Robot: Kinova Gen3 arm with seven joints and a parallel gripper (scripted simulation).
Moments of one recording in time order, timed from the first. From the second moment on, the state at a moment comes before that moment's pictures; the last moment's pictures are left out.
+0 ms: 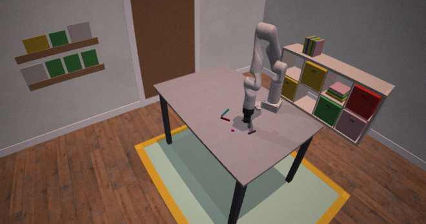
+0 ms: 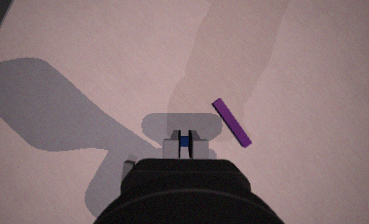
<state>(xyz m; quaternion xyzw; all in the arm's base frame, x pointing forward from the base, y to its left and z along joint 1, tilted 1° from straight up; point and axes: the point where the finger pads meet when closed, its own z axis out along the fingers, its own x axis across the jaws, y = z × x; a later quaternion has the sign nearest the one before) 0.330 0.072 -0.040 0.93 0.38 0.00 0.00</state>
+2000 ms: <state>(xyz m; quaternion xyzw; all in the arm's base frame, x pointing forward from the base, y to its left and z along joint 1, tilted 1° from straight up) 0.330 0.071 -0.035 0.93 0.38 0.00 0.00</state>
